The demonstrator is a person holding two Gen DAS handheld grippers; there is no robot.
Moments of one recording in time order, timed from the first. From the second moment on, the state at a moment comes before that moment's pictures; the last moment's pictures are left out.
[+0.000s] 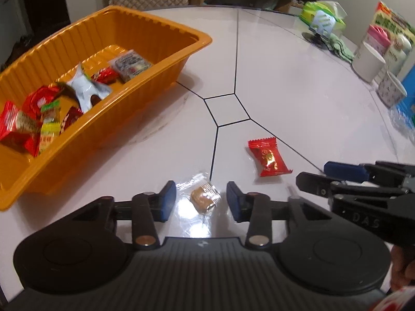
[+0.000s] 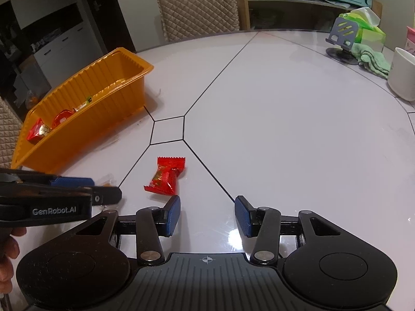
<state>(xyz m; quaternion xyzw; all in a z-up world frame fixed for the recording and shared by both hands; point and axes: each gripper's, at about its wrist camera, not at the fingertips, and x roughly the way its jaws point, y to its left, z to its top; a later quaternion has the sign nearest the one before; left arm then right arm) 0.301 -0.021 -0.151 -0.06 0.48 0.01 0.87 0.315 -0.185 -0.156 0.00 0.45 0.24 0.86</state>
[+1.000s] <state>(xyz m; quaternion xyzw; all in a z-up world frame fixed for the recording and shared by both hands) 0.302 -0.010 -0.146 -0.01 0.47 -0.01 0.88 0.317 -0.166 -0.143 0.02 0.43 0.27 0.86</state>
